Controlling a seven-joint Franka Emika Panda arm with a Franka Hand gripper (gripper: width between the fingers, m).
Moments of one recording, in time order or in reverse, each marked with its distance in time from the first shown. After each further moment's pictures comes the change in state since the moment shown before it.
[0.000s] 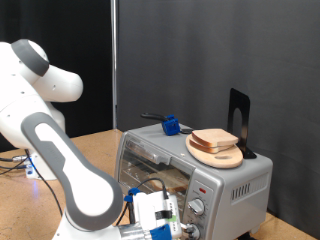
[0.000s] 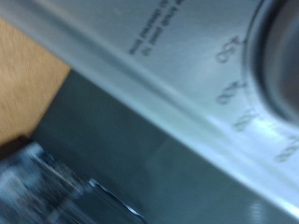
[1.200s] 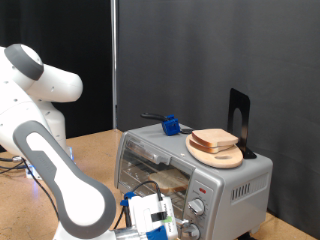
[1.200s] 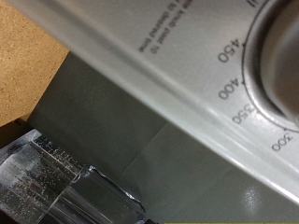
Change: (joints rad) arm -0.020 0.025 0.011 0.004 0.006 -0.003 0.005
